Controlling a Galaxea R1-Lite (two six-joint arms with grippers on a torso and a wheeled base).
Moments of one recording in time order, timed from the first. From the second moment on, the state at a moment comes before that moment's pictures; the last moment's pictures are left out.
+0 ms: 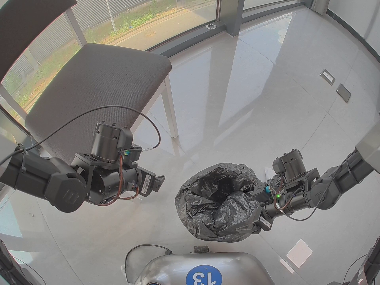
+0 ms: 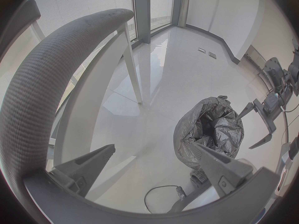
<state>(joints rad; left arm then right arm) -0.53 1.81 -0.90 -0.30 0.23 0.10 0.47 2.00 -0.83 -0.24 0.28 -0.54</state>
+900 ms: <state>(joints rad) -0.53 1.79 -0.90 -0.31 0.23 0.10 0.43 2.12 -0.90 -0.24 0.28 -0.63</state>
